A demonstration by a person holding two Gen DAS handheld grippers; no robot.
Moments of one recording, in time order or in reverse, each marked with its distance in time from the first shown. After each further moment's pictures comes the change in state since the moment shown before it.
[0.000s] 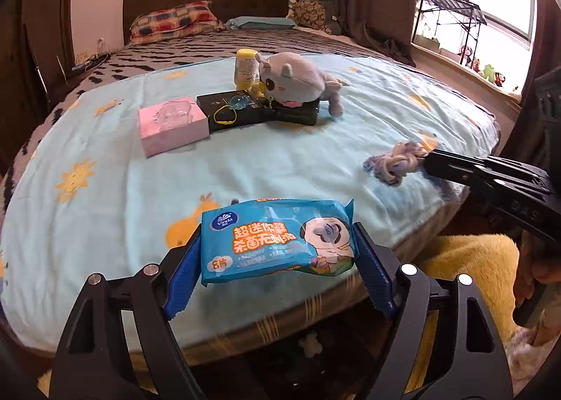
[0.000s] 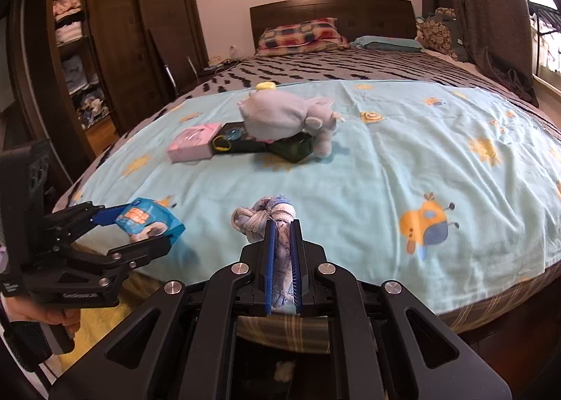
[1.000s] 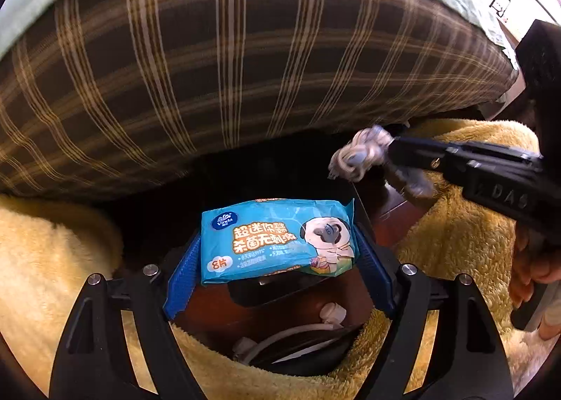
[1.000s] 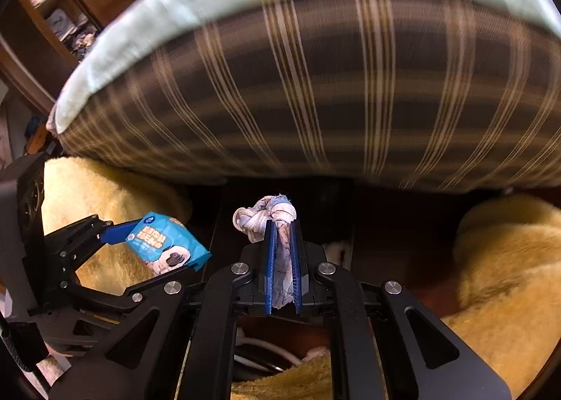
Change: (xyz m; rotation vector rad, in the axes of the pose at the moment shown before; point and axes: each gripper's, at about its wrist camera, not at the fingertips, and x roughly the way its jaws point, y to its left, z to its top) left arm 0.059 -0.018 -0.161 -0.146 0.425 -0.038; right arm 0.075 0.020 -0.153 0.129 0.449 0.090
